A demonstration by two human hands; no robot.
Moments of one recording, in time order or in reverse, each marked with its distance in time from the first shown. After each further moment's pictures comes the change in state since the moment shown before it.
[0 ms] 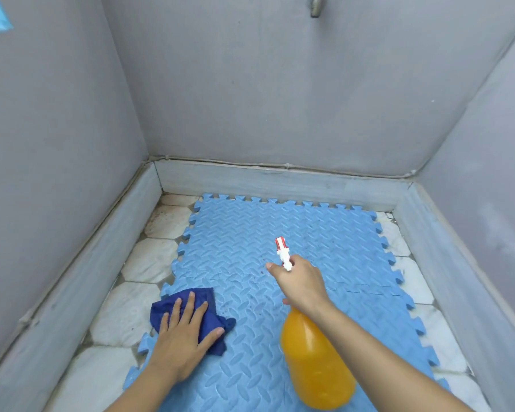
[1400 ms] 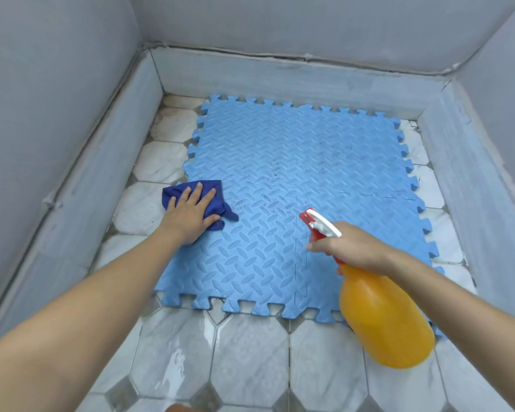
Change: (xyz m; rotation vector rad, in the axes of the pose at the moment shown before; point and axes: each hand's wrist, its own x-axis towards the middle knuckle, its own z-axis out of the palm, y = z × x) left_hand 0.023 -0.031 -0.019 0.172 -0.077 0.058; right_hand -0.081 0.063 -0.026 -0.197 -0.460 0.156
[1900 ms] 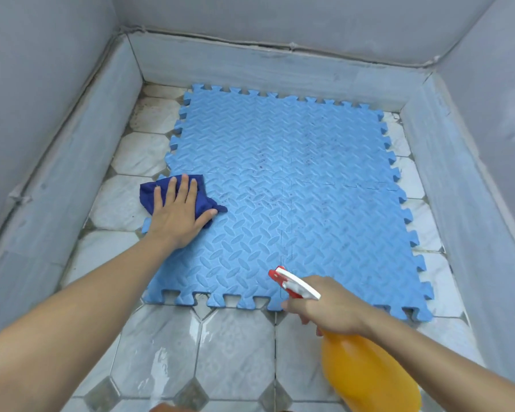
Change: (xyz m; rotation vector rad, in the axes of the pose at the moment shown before) left_hand -0.008 0.023 0.015 -0.003 0.179 -0.001; right_hand -0.053 0.027 0.060 -0.066 -0.158 0.007
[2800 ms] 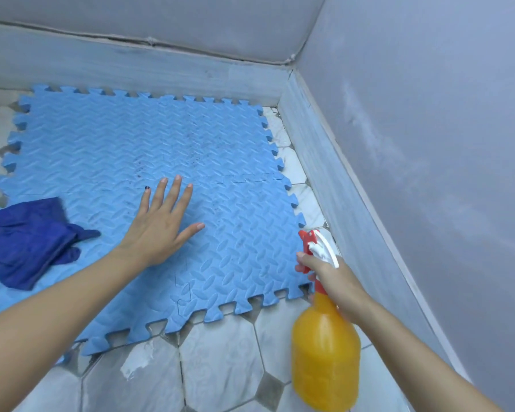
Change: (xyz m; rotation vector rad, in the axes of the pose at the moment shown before) left_hand 0.018 0.161 0.002 -0.021 0.086 0.512; right_hand -0.062 0.120 -0.068 0.700 0.730 0.282
